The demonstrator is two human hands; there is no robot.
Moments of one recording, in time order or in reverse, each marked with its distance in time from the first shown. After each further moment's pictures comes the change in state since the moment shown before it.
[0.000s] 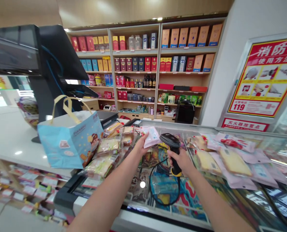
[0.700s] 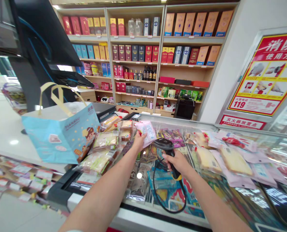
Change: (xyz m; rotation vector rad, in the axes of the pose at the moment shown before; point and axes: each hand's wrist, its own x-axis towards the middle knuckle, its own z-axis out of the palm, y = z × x) left_hand 0.025 -0.035 -0.031 0.010 0.209 0.285; right_hand -0.001 0.016 0.004 -0.118 -0.090 0.156
